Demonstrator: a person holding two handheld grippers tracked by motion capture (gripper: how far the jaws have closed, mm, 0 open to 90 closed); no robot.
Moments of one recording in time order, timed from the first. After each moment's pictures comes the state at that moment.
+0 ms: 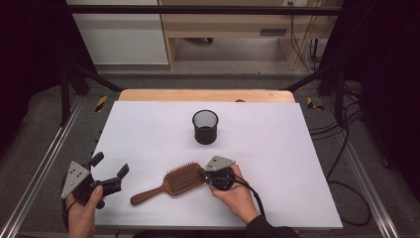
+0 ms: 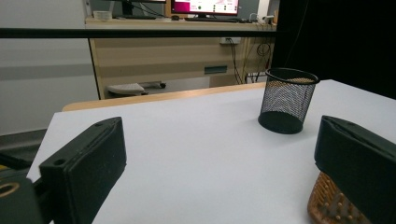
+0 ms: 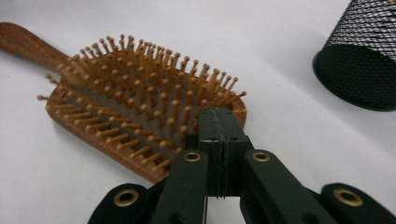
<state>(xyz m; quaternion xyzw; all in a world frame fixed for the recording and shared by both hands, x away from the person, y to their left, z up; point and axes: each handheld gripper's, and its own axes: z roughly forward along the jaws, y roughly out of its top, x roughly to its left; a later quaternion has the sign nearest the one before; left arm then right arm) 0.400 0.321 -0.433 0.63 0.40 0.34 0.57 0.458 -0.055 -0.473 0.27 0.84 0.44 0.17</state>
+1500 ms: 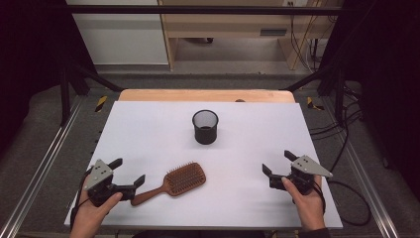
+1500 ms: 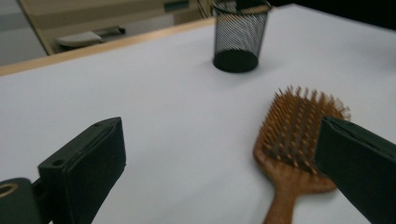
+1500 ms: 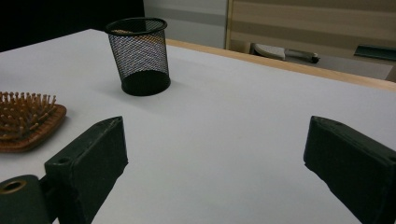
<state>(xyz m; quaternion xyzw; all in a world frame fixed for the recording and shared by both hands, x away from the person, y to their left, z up) 0.402 0.281 -0.424 0.76 0.37 0.25 0.48 0.426 -0.248 -0.445 0.41 0.69 0.51 0.30</state>
